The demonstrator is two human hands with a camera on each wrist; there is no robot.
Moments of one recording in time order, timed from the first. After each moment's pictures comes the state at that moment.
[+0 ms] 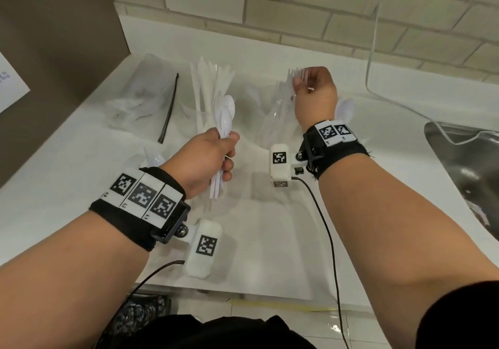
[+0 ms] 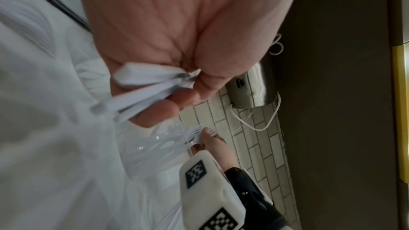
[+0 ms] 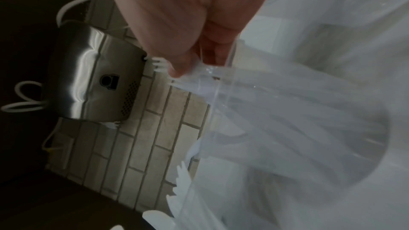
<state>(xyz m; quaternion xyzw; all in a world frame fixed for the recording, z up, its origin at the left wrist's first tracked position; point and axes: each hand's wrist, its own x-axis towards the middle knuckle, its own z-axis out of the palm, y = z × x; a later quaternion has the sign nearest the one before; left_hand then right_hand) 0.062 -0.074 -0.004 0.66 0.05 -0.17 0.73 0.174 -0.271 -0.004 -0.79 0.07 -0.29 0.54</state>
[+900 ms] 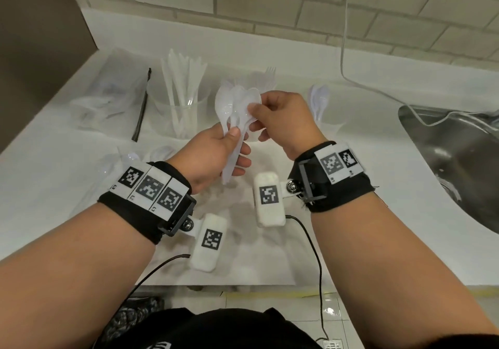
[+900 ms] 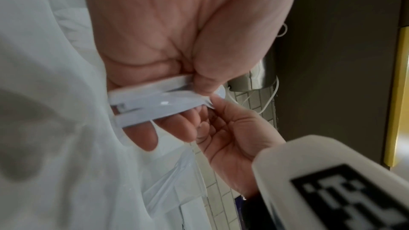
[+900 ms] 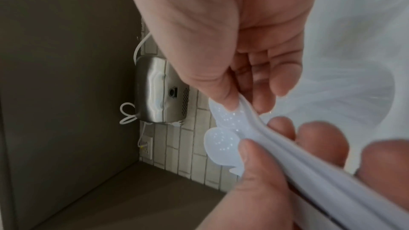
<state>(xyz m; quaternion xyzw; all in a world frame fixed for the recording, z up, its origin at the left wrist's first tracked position) 0.059 -0.114 -0.009 0.67 -0.01 -0.20 0.72 0.081 -0.256 0.022 -0.83 0.04 -0.03 0.56</state>
